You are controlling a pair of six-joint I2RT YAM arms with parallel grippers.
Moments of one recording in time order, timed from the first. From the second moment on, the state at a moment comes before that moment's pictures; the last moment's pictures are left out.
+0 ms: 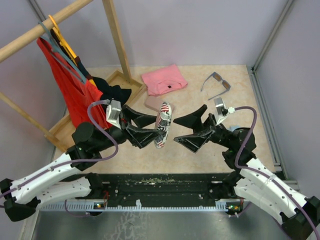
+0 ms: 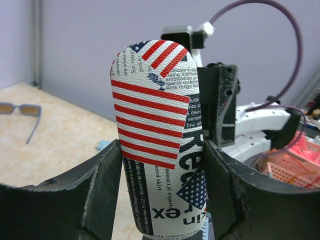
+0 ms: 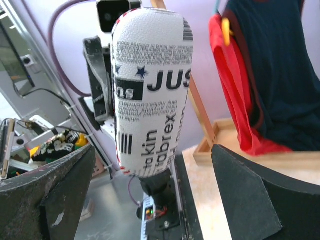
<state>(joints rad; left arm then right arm) -1.02 0.80 0.83 0.28 0.17 -0.41 0.65 0.66 0.51 0.67 -0.62 0.78</state>
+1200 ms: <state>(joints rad) -1.02 0.86 0.87 0.43 0.38 -0.41 0.83 0.80 0.65 0.75 -0.61 0.71</state>
